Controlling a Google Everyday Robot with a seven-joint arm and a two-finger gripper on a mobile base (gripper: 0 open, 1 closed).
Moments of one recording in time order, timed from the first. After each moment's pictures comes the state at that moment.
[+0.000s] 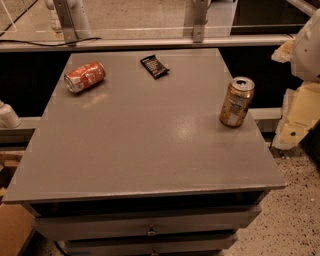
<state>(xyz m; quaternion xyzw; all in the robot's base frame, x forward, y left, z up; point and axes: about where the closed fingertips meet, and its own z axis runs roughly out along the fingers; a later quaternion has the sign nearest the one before) 0.438 -0.216 0.977 -0.60 0.78 -0.04 0.16</state>
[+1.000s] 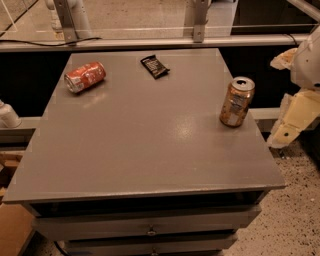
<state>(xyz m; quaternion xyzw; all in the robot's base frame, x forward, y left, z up) 0.461 -0.228 0.951 -0.59 0.78 0.00 0.21</state>
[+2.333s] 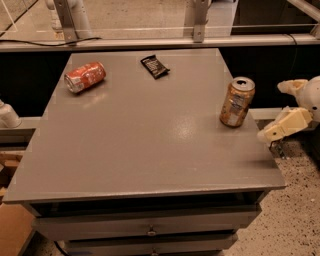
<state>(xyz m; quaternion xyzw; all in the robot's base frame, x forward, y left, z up) 0.525 -0.273 0.875 -0.45 0.80 0.15 0.37</state>
